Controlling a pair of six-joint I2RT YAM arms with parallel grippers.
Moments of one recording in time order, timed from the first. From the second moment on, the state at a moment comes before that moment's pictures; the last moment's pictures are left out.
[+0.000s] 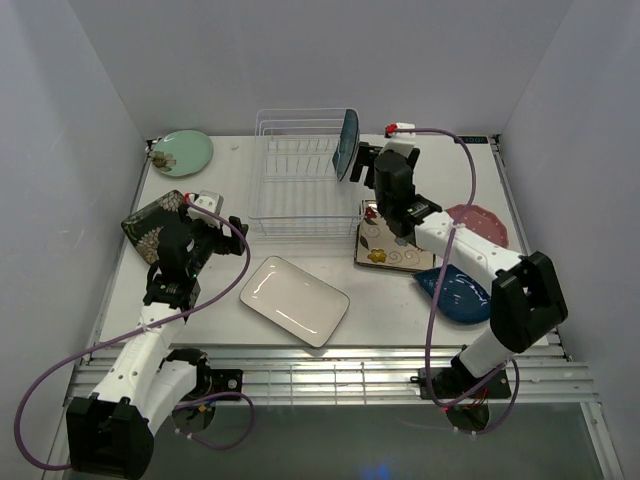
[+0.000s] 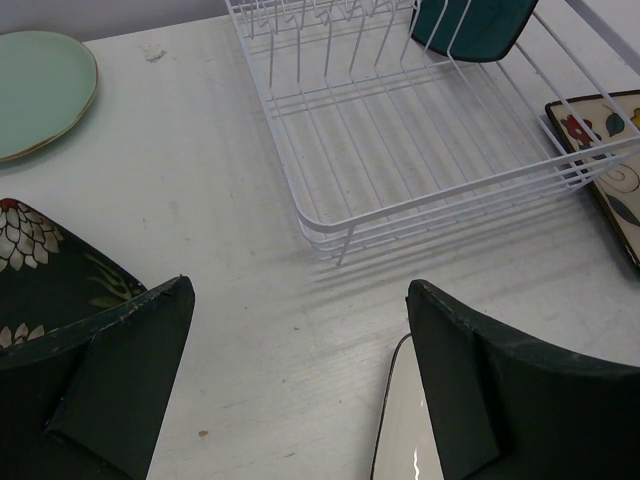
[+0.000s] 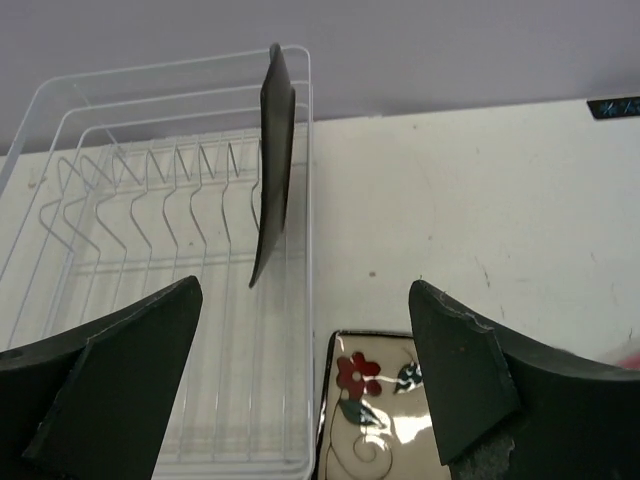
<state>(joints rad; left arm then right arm) -0.14 0.86 0.54 0.12 0.17 0.05 0.62 1.60 1.21 0.22 0.56 0.23</state>
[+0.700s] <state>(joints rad) -0.14 0.86 0.54 0.12 0.18 0.05 0.62 1.04 0.68 -0.12 0.58 0.76</state>
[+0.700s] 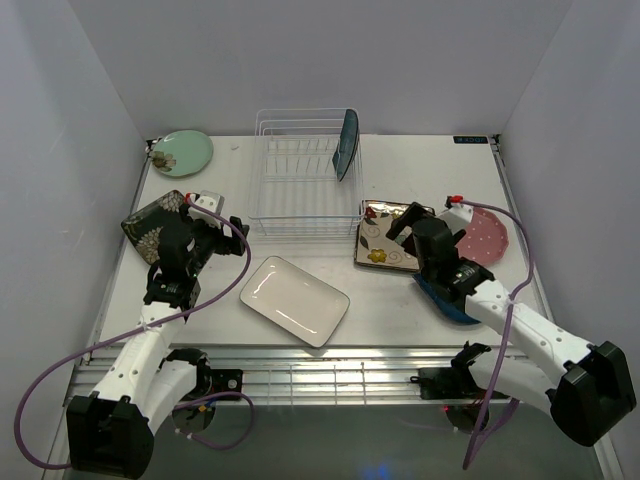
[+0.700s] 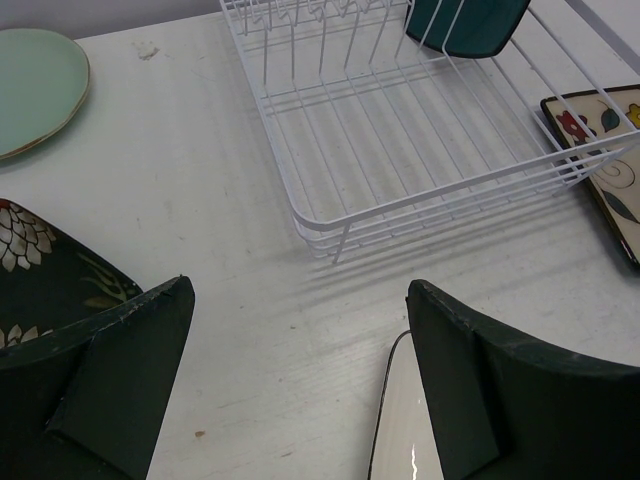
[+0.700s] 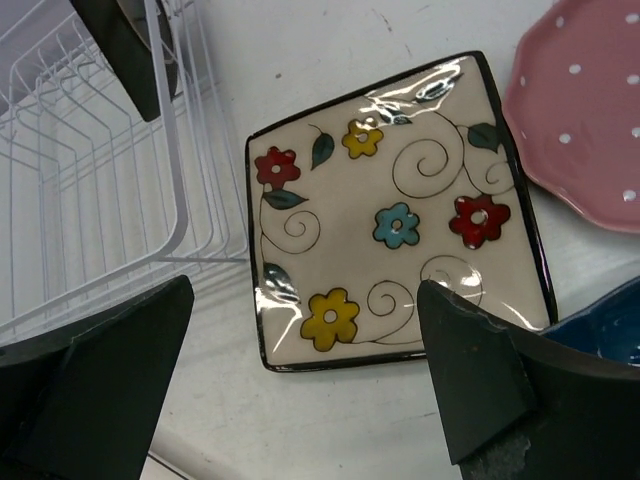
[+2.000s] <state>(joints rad) -0.14 0.87 0.54 0.12 0.19 0.05 0.62 0.82 0.59 -0.81 0.56 1.45</state>
